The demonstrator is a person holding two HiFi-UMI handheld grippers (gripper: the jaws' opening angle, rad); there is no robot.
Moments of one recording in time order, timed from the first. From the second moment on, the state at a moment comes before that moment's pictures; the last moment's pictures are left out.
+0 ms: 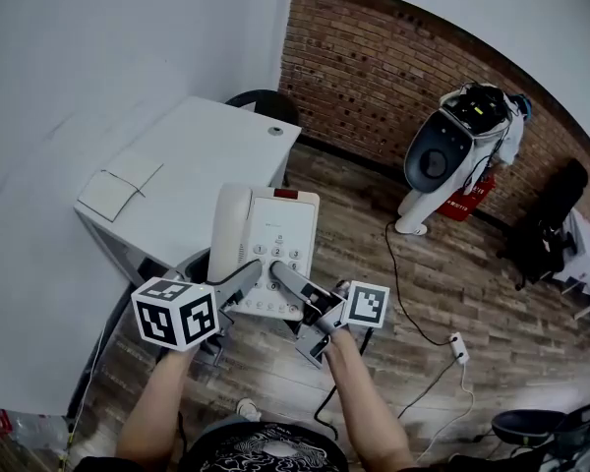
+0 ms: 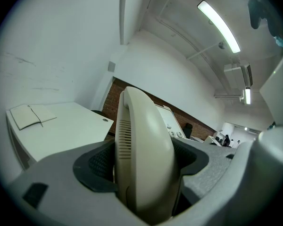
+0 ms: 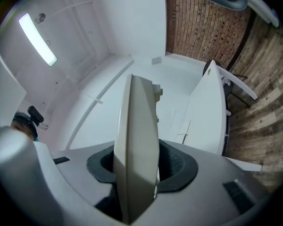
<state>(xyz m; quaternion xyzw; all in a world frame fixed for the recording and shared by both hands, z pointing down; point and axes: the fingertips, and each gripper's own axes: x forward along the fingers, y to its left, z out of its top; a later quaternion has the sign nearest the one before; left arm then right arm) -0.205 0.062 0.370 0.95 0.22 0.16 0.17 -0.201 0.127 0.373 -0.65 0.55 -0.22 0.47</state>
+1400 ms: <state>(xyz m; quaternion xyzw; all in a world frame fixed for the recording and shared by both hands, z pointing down) 0.208 0.120 0.384 0.96 0.13 0.17 0.18 0.221 0.182 0.386 -0.59 0.60 -0.27 0.47</state>
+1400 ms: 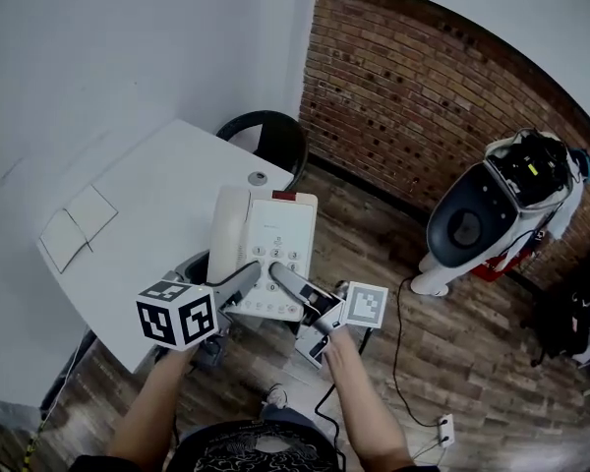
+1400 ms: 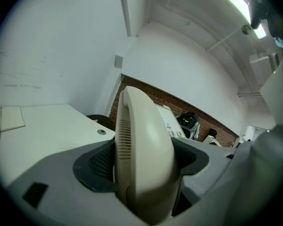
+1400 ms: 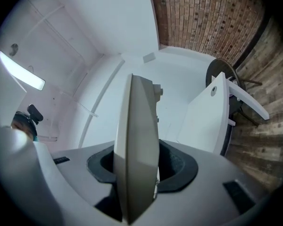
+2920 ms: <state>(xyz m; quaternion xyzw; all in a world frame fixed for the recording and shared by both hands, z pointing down) 0.300 -0.200 0.432 0.94 -0.14 0.14 0.27 0.345 -0.155 0.433 -0.41 0.72 -0.43 0.36</state>
